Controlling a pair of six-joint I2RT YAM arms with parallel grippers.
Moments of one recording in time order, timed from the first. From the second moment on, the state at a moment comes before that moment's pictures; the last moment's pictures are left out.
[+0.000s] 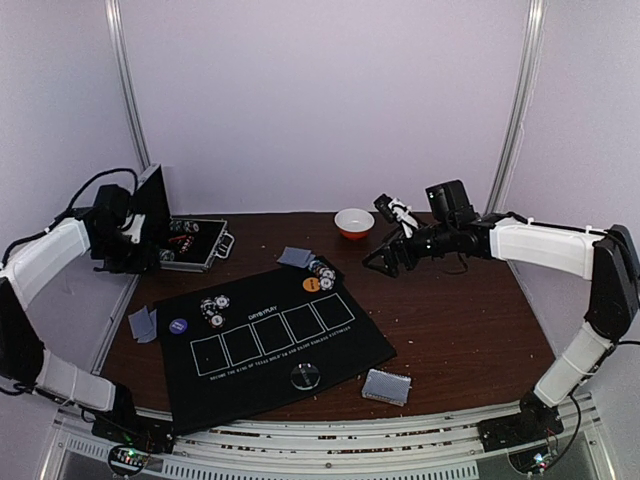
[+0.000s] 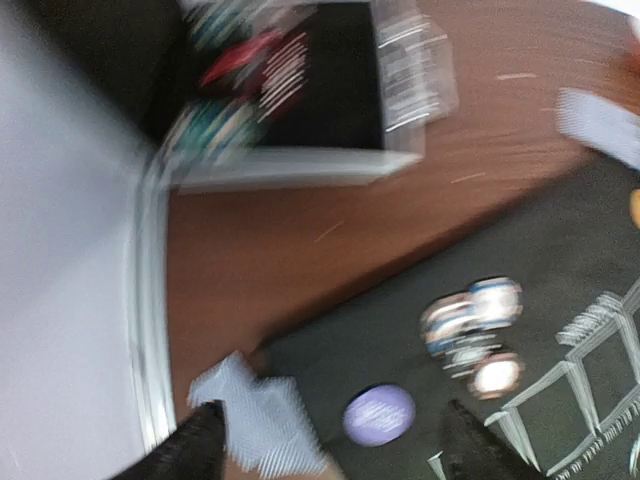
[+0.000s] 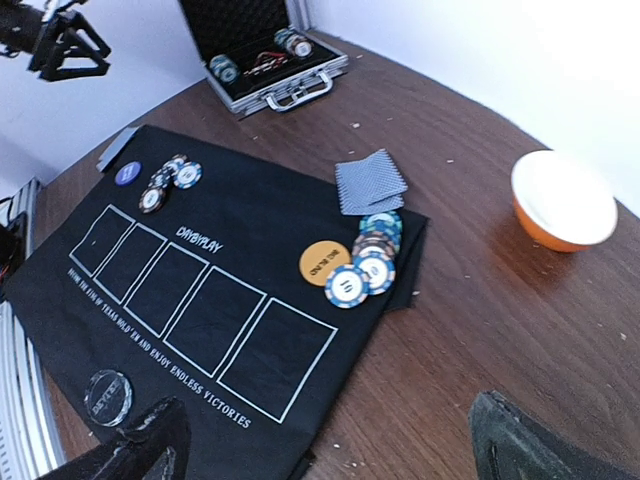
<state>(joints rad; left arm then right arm) -0.01 1.31 1.10 -0.82 -0.04 0.00 0.51 1.60 1.16 -0.20 -0.49 -0.16</state>
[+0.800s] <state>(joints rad) -1.28 2.05 1.58 -0.55 0.21 0.68 0.41 1.20 0.81 -0.09 -0.15 0.19</state>
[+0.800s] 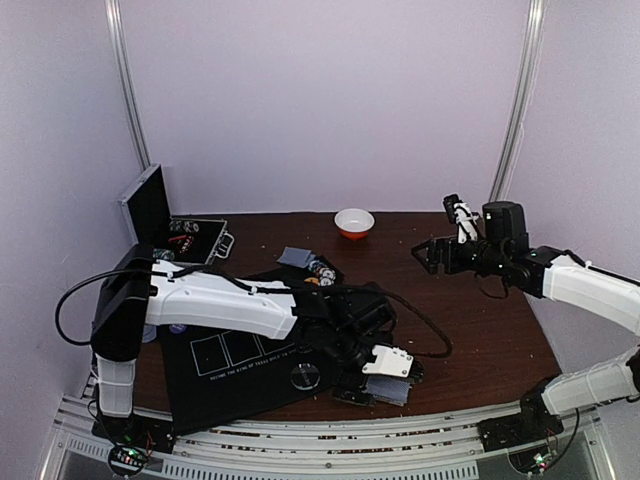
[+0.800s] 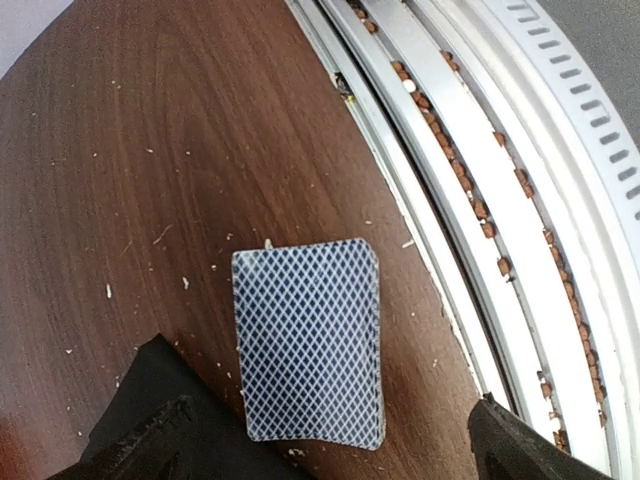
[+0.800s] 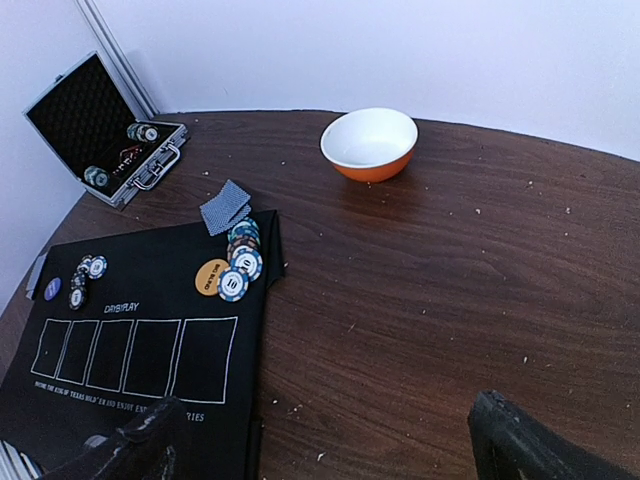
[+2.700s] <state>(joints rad) -1.26 2.16 1.66 -0.62 0.11 0.62 0.41 1.13 0.78 -0.13 -0.20 0.29</state>
